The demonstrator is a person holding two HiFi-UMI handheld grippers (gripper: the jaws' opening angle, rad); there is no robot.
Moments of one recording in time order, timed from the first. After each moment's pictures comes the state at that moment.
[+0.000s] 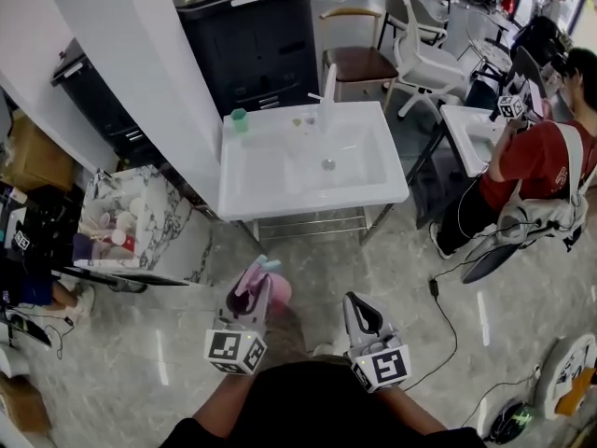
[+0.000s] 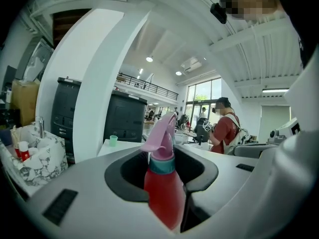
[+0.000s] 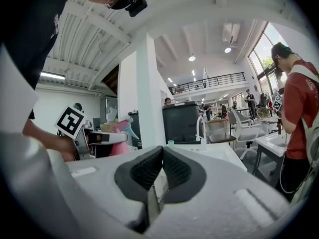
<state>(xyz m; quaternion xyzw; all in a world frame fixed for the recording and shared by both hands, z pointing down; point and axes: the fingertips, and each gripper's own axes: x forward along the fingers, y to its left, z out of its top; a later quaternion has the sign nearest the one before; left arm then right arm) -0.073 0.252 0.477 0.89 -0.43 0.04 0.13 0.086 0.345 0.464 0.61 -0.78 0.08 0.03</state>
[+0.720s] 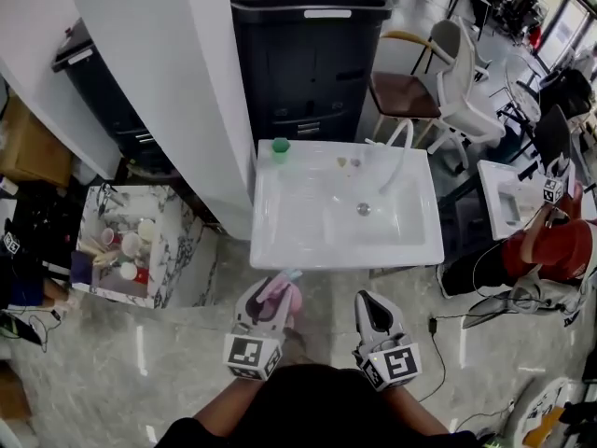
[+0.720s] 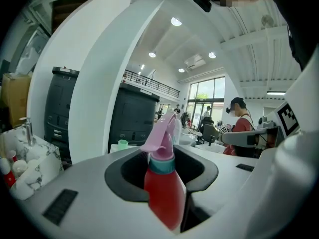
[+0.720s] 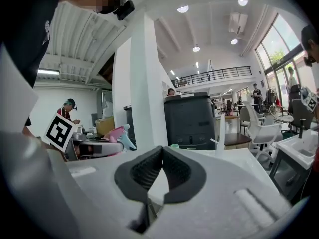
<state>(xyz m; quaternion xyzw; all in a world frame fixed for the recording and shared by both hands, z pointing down) -0.136 0.027 0.496 0.90 -0.41 0.06 0.14 0.015 0.081 0.456 0.60 -0.79 0.11 0.06</state>
